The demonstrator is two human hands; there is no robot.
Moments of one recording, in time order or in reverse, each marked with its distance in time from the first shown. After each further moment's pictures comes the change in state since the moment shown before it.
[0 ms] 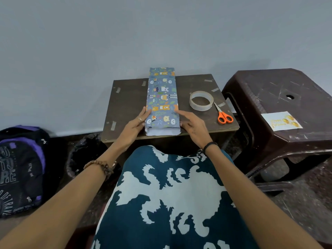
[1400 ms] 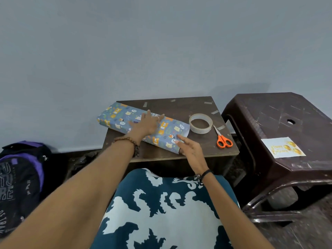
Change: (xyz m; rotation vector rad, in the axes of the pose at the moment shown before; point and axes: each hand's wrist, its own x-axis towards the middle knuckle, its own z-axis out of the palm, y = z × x) left_hand 0.100 0.067 0.017 0.966 -0.055 -0.371; right_hand 0.003 -0.009 0.009 0.451 0.044 0.331
